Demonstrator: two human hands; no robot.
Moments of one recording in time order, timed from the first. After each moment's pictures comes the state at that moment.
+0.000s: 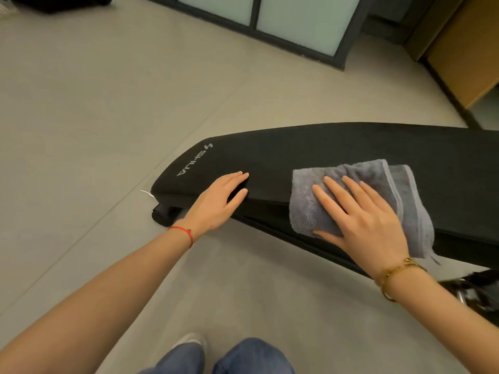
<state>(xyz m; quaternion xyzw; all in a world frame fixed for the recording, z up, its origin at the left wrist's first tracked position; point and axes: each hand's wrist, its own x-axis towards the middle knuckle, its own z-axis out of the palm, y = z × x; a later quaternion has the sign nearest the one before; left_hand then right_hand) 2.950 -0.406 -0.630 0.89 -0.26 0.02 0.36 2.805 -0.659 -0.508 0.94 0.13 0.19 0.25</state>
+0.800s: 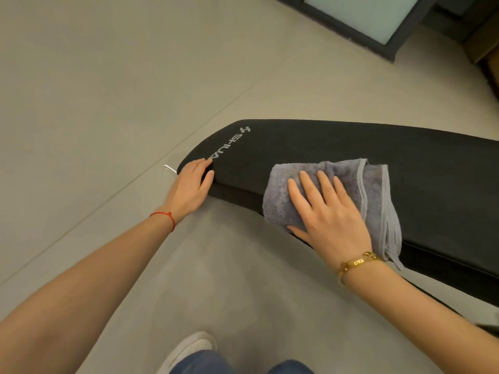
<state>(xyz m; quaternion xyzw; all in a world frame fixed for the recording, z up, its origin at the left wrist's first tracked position) 3.017 -0.304 -0.726 0.92 -0.07 0.03 0.38 2.896 -0.561 -0.570 0.93 0.19 0.10 0.30</state>
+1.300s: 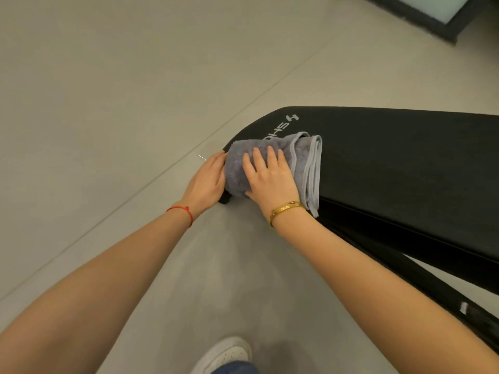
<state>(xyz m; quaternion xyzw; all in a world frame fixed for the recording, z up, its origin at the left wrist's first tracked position) 3.028 -0.257 -0.759 0.90 -0.07 0.01 0.43 3.011 -0.407 -0.679 0.94 0.22 0.01 0.27</state>
